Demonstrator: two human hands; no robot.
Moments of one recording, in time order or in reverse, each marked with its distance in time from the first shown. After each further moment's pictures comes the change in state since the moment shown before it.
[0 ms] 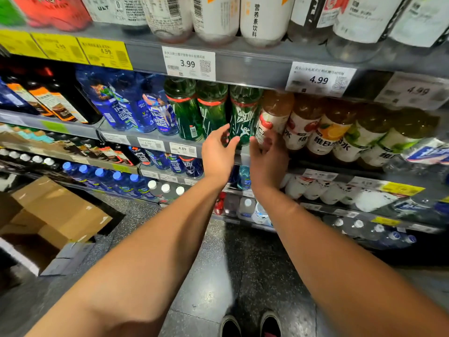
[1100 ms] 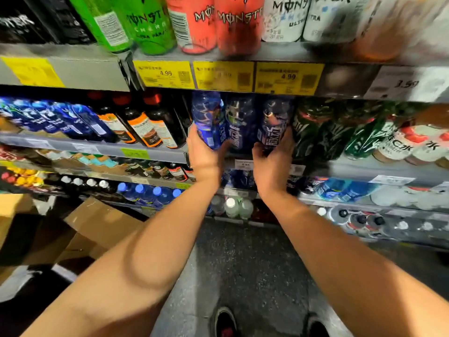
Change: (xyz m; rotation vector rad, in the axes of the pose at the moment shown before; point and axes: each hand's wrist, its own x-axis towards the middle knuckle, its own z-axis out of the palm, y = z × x) left_hand 0.171 -0.157 -0.219 -0.077 0.084 -0.043; right_hand -0.083 -0.126 0.237 -0.052 -0.057 0.091
